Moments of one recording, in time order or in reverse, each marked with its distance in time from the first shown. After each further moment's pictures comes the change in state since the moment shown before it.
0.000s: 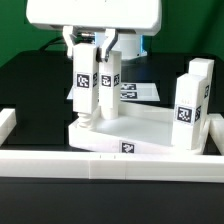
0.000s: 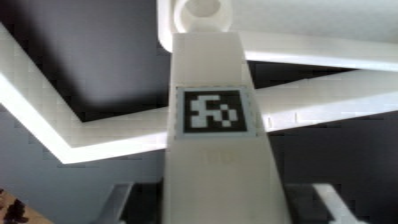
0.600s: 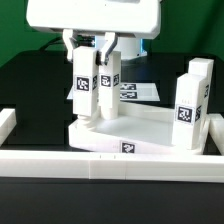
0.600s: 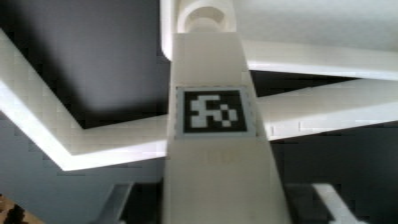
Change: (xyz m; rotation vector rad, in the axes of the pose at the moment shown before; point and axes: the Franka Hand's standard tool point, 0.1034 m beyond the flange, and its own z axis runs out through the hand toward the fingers) arm -0.002 0.000 0.003 -0.002 -0.007 -0.002
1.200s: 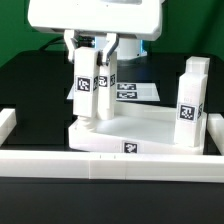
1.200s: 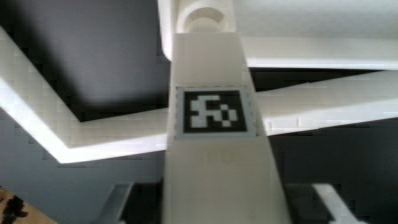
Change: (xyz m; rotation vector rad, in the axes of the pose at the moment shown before) arm 0.001 -0.003 0.001 -0.006 0.030 -0.011
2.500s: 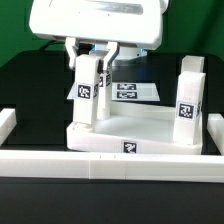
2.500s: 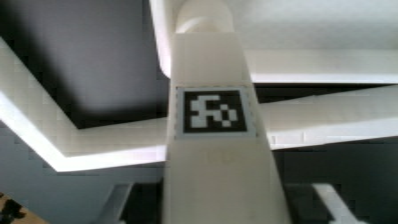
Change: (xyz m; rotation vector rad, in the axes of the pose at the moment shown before) arm -0.008 0.000 0.012 -0.014 -0.002 -0.021
